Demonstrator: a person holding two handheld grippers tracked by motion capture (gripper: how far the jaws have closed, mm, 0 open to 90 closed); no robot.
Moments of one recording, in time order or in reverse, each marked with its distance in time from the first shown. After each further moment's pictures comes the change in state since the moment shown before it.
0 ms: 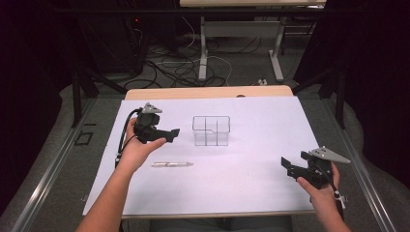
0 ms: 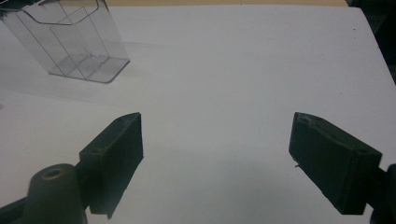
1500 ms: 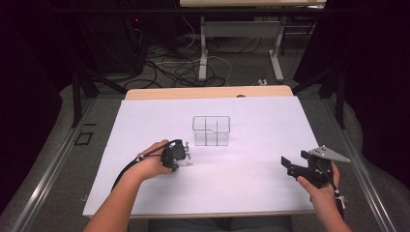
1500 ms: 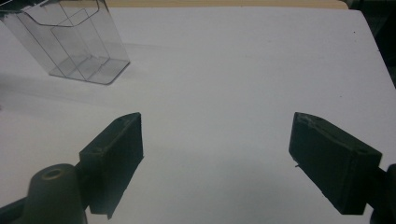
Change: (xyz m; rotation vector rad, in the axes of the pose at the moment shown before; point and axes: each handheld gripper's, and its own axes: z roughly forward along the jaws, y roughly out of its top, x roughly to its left) left arm -0.044 -0.046 0.091 0.638 -0.126 0.709; right arm -0.001 0.002 0.001 -0.001 0.004 -0.005
